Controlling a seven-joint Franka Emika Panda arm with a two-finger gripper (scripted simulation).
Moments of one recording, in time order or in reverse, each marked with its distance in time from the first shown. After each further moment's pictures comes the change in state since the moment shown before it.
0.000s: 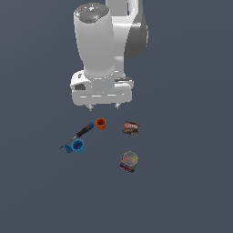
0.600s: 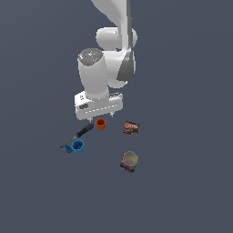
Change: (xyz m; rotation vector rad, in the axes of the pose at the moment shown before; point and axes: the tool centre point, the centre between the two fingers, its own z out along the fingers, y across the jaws) arm -0.031 0.022 0.100 0.001 0.004 -0.227
